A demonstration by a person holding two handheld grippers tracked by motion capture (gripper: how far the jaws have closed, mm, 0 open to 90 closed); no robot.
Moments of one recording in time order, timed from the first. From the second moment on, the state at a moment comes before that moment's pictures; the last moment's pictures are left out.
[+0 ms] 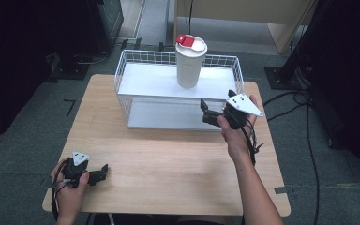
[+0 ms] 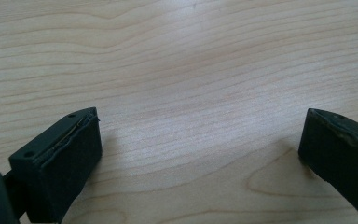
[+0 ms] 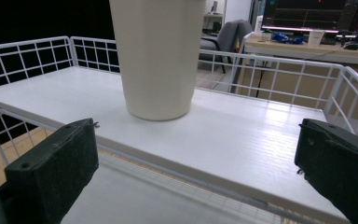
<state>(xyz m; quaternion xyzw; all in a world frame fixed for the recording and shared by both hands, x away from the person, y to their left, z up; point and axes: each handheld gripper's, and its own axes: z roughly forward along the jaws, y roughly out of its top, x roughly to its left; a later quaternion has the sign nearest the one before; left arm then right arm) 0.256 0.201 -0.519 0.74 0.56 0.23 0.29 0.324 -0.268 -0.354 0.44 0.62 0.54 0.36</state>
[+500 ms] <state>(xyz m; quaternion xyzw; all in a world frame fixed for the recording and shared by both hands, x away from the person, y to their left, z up) 0.256 0.200 -0.519 0.74 0.56 0.23 0.29 0.295 -0.297 -0.386 0.47 0.61 0.53 0.36</state>
